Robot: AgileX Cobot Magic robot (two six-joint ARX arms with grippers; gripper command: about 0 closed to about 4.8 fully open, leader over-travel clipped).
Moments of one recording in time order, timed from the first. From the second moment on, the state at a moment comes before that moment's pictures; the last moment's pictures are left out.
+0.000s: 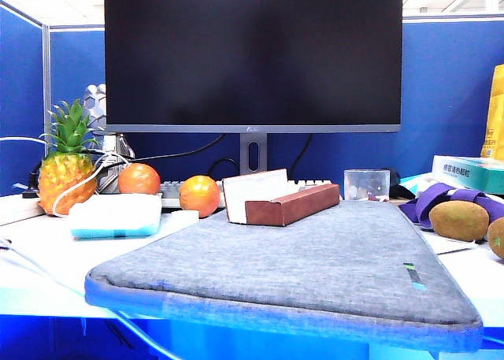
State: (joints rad) left arm -0.14 0.05 0.12 0.03 0.12 -0.26; right arm 0.33 0.02 0.03 0.00 0.21 0.09
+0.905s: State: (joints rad) left arm -0.14 1.45 1.06 0.18 0.38 0.00; right arm 0.32 0.74 0.64 0.02 0.10 0.11
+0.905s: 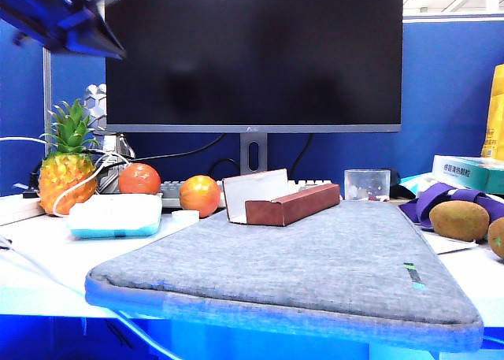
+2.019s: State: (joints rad) left arm -0.28 2.05 1.51 -0.11 0.57 0.18; right arm 0.27 1.43 0.85 0.01 -0.38 0.16
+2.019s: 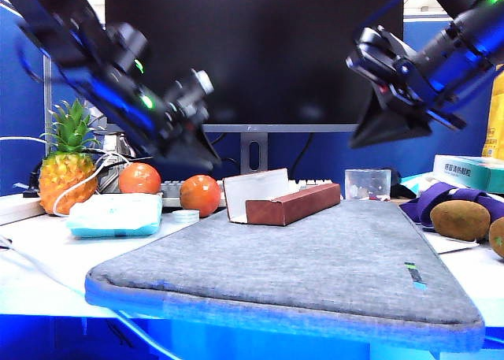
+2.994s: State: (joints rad) left arm -0.50 2.18 1.64 -0.04 0.75 0.14; right arm 0.27 1.43 0.86 0.06 -0.39 0.16
